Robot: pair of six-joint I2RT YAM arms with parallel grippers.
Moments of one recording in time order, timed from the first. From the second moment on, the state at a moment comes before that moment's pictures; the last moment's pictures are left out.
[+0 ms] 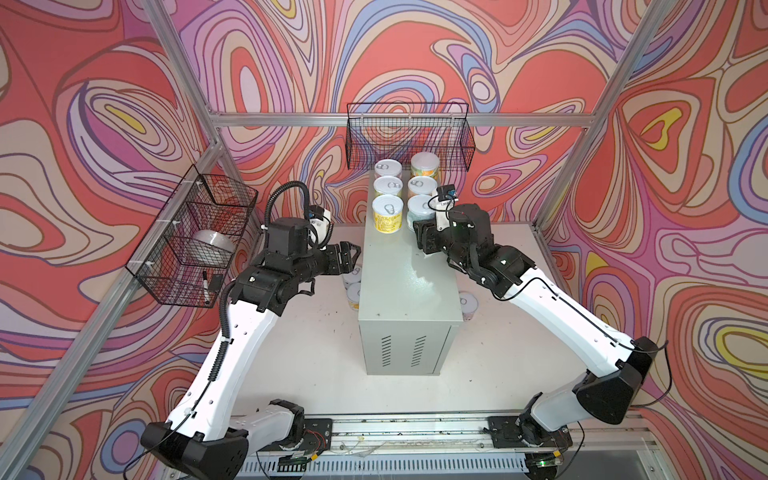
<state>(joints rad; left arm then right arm) -0.29 1.20 1.43 -0.76 0.23 -0.35 0.68 1.52 1.63 -0.43 0.28 0.22</state>
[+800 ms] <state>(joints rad) -0.28 1.16 1.35 -0.74 0.18 -0.34 0.67 1.30 1.65 -0.54 0.34 0.23</state>
